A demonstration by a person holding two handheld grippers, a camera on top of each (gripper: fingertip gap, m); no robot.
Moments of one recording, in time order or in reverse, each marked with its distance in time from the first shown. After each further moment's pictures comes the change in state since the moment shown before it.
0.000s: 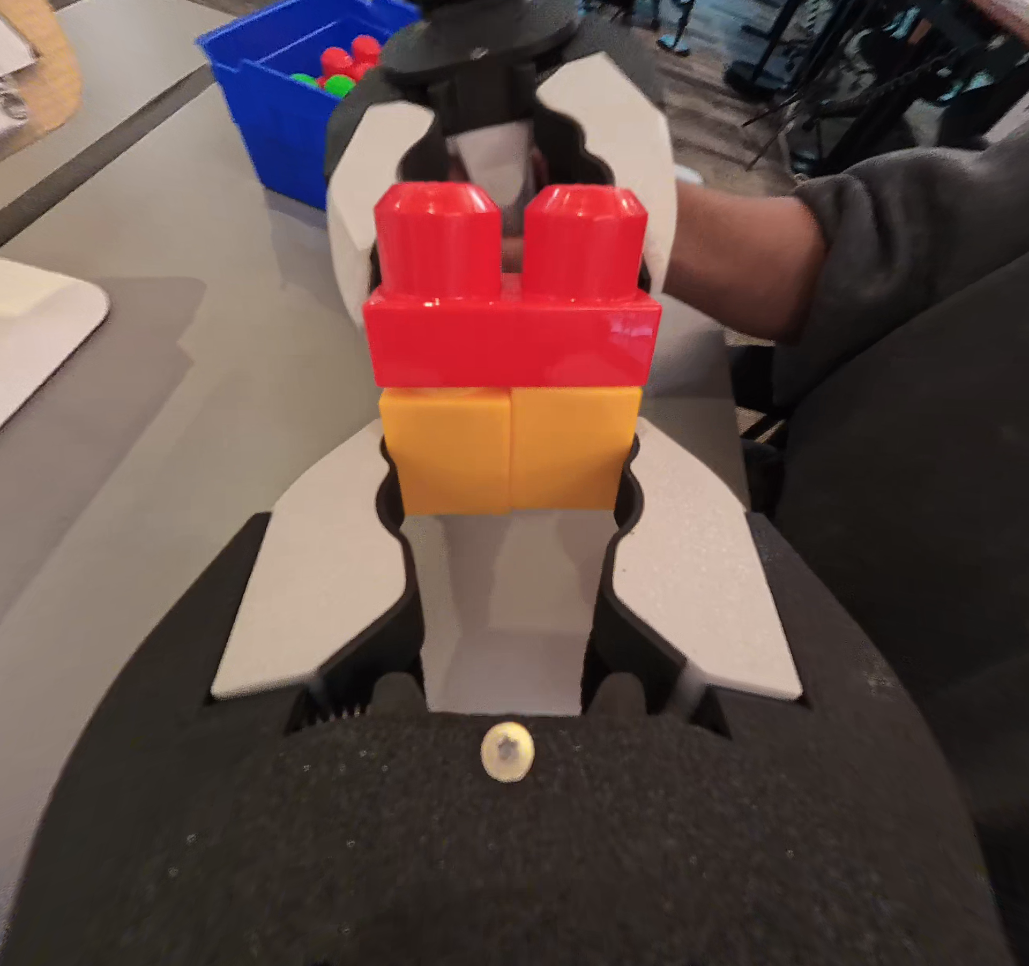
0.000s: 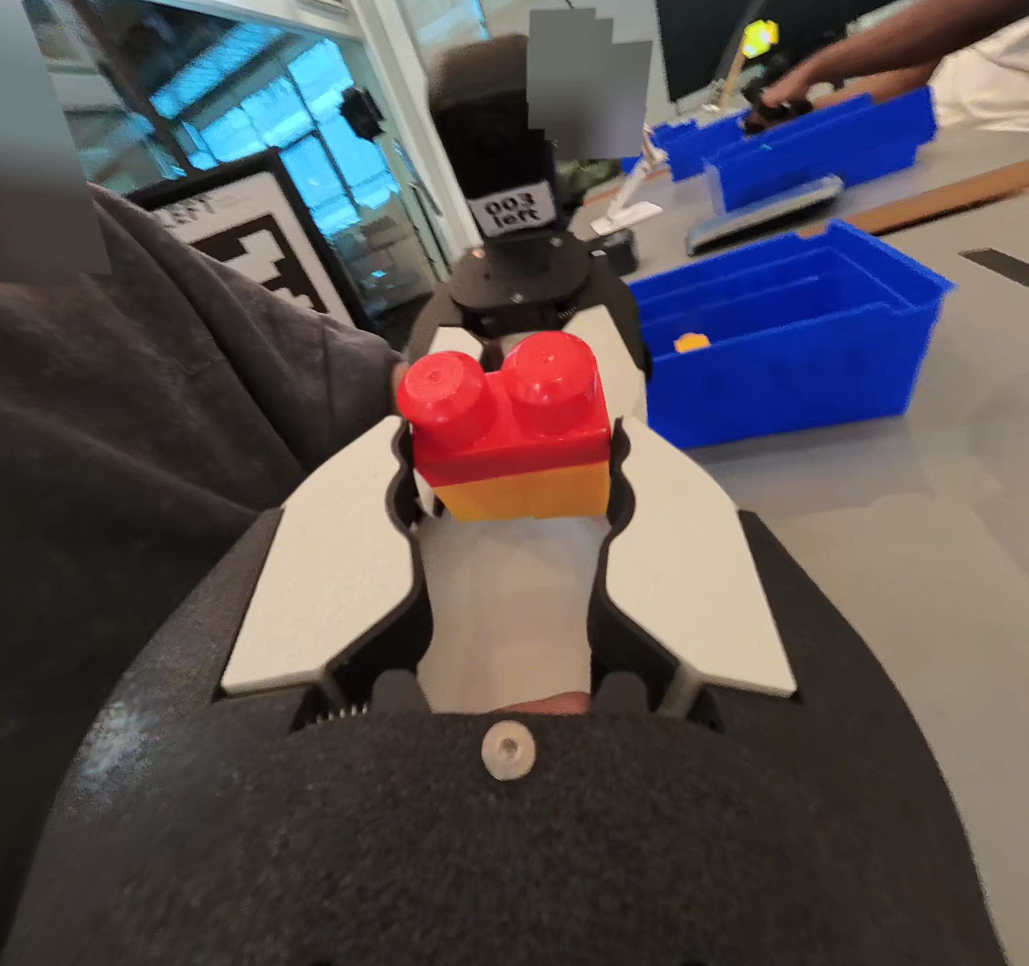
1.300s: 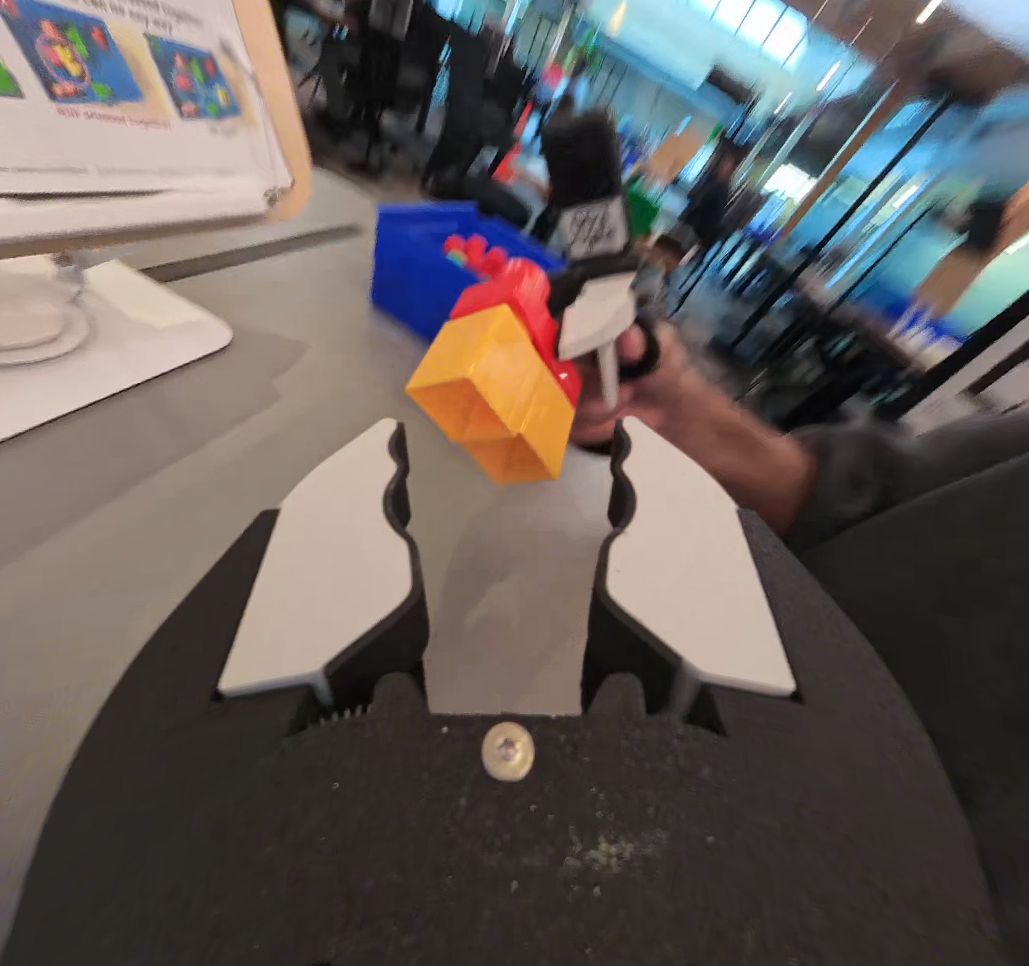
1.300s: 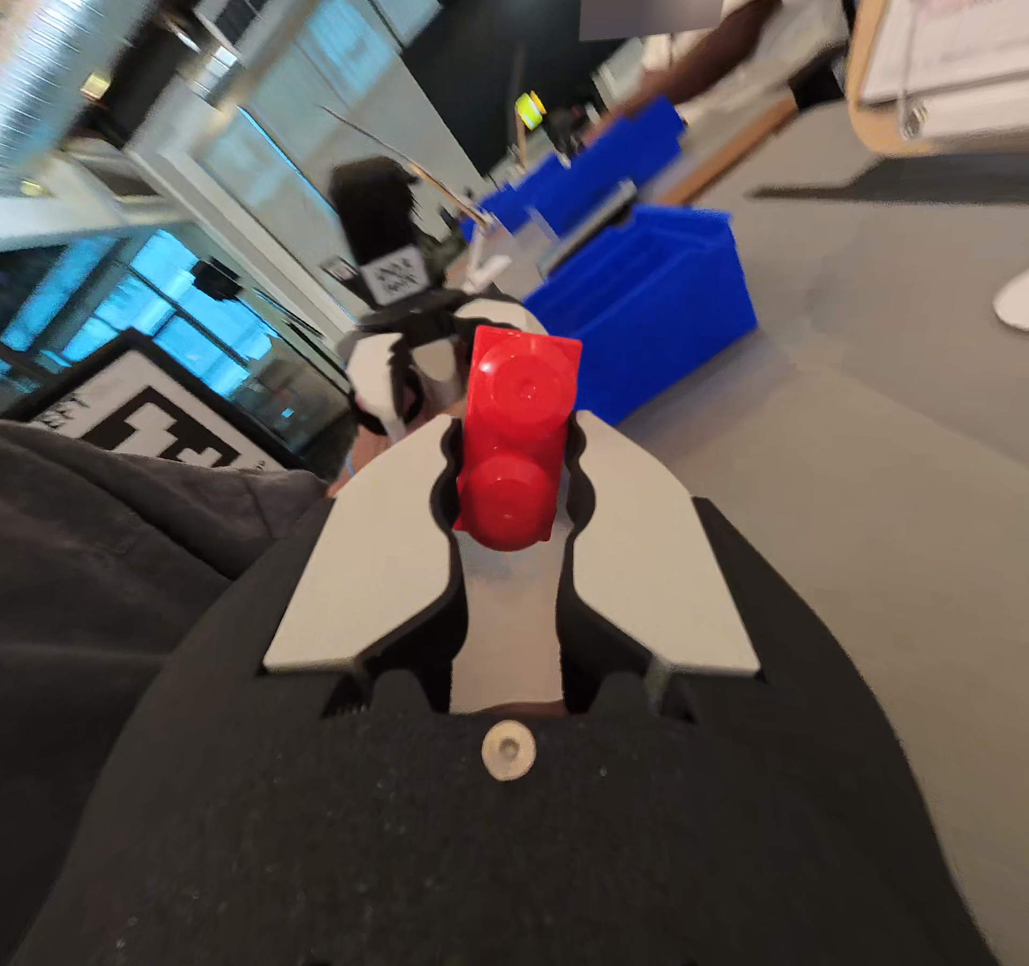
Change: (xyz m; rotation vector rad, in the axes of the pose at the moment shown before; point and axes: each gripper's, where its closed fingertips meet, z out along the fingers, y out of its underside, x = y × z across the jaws) left arm -0.035 -0.014 -0.043 0.335 -0.114 -0.215; right arm 0.035 0.006 -0.019 0.159 0.300 0.285
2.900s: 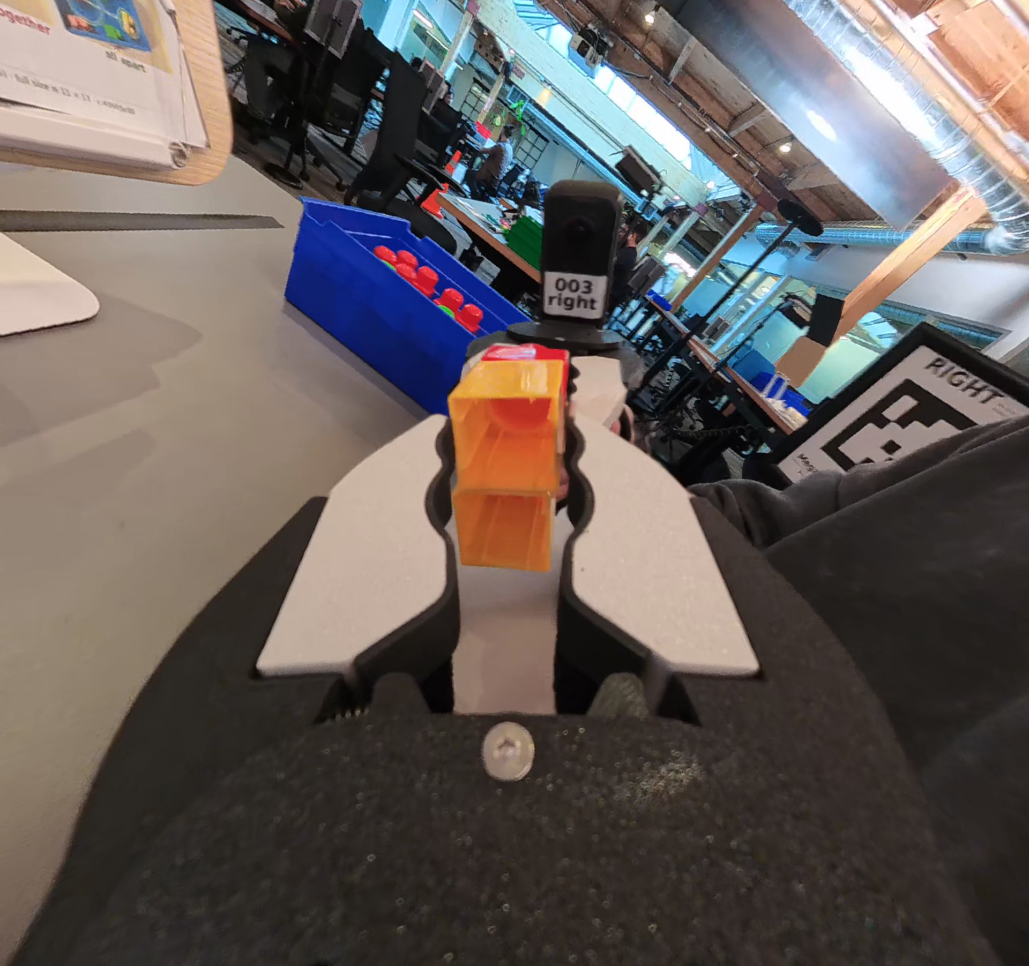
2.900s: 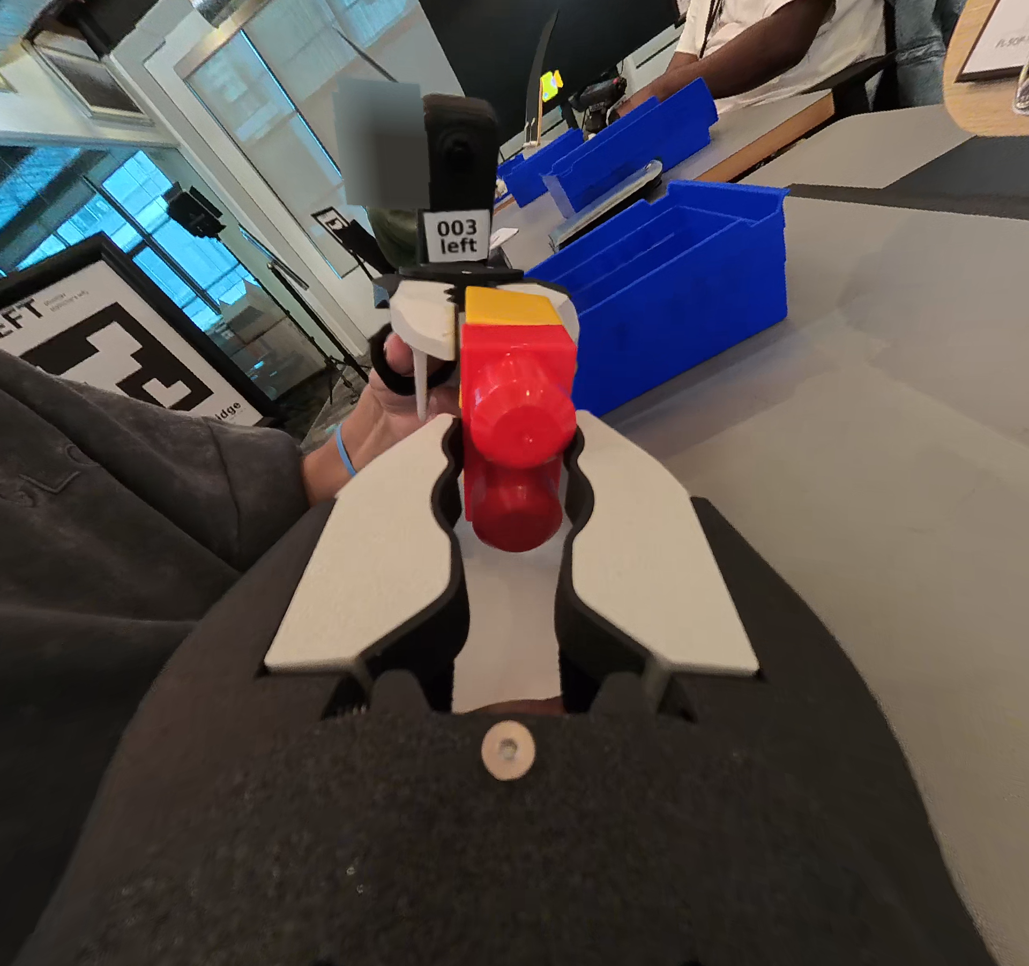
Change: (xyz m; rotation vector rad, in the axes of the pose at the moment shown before) left arm 0.017 0.002 0.012 0.107 0.156 -0.190; right arm -0.019 0.032 0.006 -0.040 -0.006 -0.126
